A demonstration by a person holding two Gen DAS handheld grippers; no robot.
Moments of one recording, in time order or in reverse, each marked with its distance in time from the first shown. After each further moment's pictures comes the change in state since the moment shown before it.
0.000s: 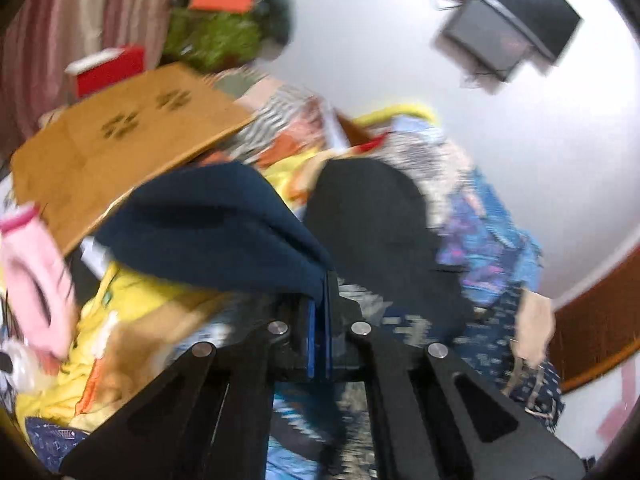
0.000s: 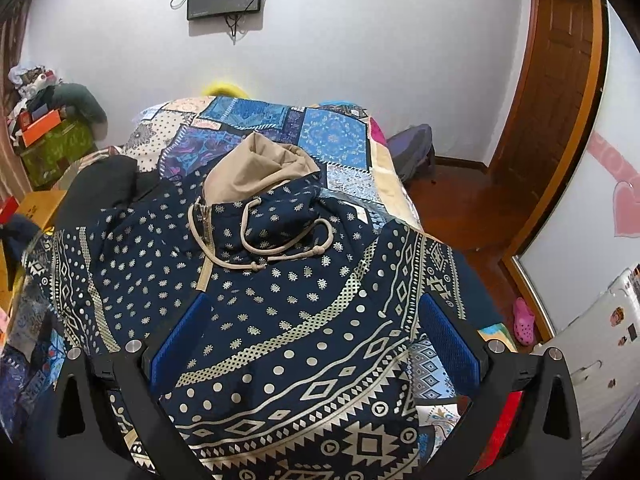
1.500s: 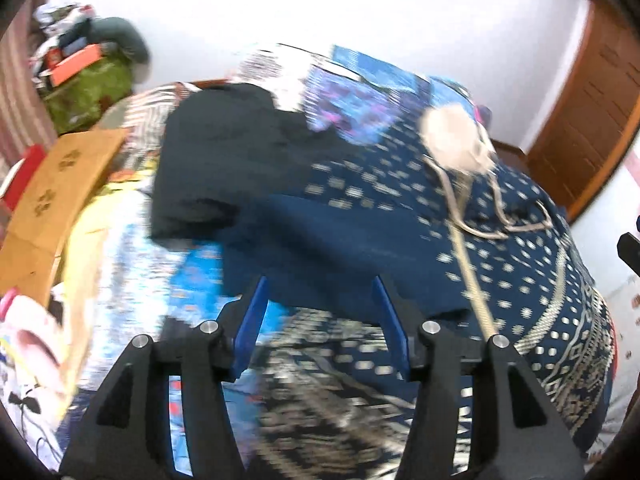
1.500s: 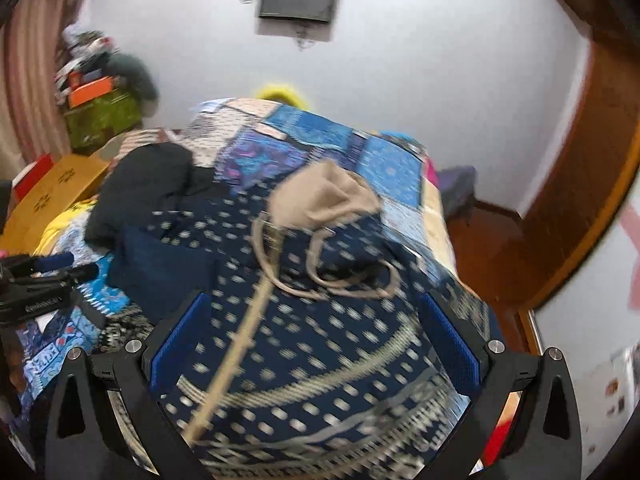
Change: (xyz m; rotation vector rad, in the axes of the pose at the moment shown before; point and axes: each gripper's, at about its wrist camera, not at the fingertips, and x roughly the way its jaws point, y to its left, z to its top) left arm -0.018 -0.115 -0.117 0.504 0.178 -0.052; right arm -0.008 0.073 0.024 -0.224 -0.052 0.113
